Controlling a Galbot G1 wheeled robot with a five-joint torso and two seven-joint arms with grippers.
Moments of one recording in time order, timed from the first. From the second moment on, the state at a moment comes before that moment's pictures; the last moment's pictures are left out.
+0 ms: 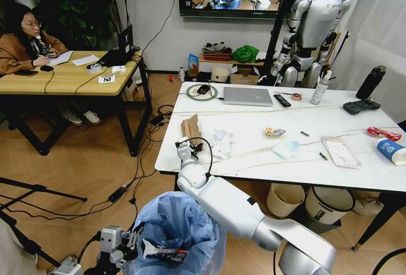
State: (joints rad) left arm 2.09 -1.13 -0.67 -2.36 -0.57 0.19 0.05; right arm -0.47 1.58 -0.46 1.05 0.50 -0.33 0.63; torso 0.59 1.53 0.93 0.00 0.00
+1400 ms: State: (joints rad) left arm 2.08 -1.13 -0.67 -2.35 -0.59 0.19 0.05; right arm -0.39 1.52 -0.44 1.41 0.68 -0.45 0.76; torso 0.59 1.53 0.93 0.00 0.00
